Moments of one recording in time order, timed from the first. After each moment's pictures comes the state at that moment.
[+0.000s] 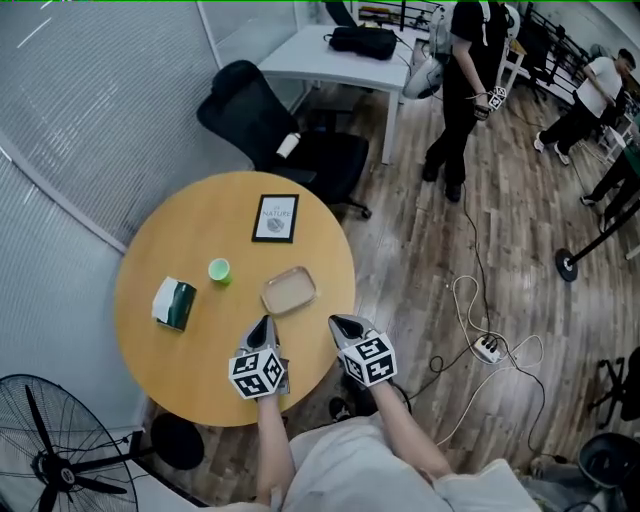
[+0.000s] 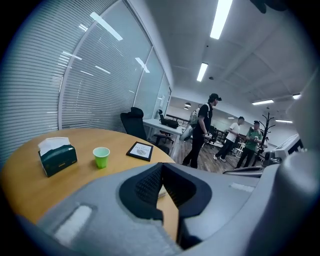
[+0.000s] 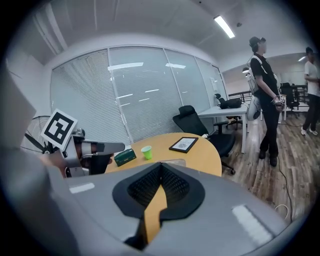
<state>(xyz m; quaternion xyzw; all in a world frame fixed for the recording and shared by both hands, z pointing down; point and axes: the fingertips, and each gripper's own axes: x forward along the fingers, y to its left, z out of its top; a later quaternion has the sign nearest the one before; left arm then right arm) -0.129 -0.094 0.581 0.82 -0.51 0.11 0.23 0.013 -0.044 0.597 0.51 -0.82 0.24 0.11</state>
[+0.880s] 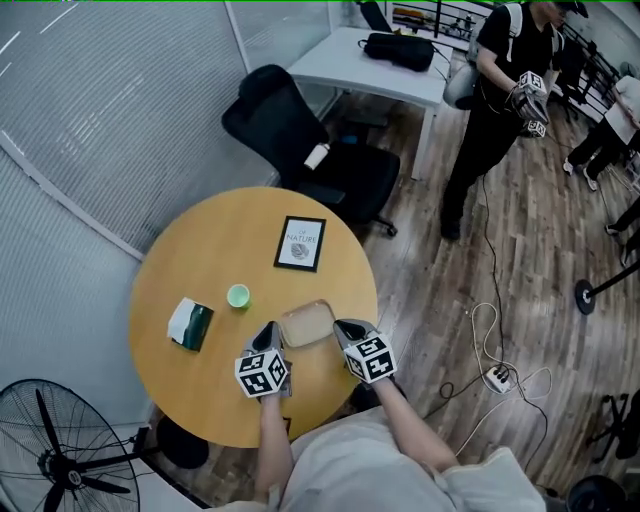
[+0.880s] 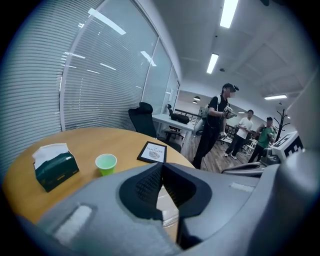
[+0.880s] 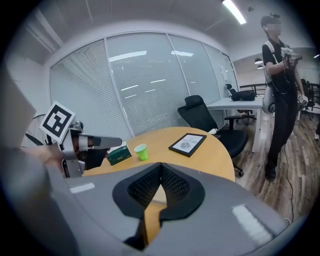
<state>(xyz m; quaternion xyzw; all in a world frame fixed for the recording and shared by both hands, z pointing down) -0.148 -0.193 0.602 0.79 -0.54 0.14 0.25 0.003 -0.158 0.628 0.46 -0.84 0.26 0.15</state>
